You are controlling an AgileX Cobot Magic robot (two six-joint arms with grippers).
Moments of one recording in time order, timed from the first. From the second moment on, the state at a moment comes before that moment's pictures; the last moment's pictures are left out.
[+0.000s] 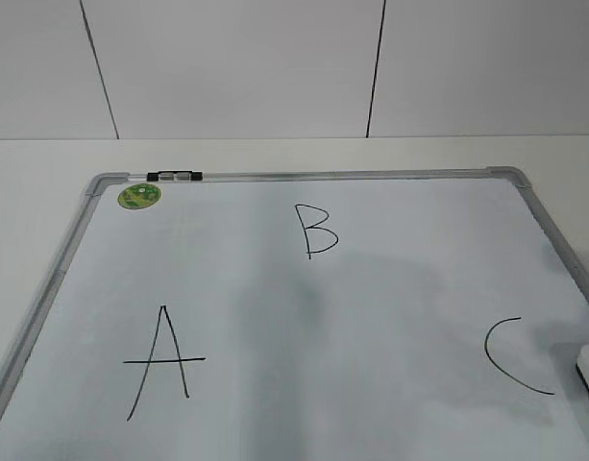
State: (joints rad) left arm -0.07 0.20 -0.64 -0.03 1.07 0.09; right arm 0.01 0.77 -0.67 0.19 1.25 0.08
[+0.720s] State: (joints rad) left arm -0.07 1.10 -0.94 -0.18 1.16 0.08; right arm 0.01 0.84 -0.71 0.19 1.25 0.08
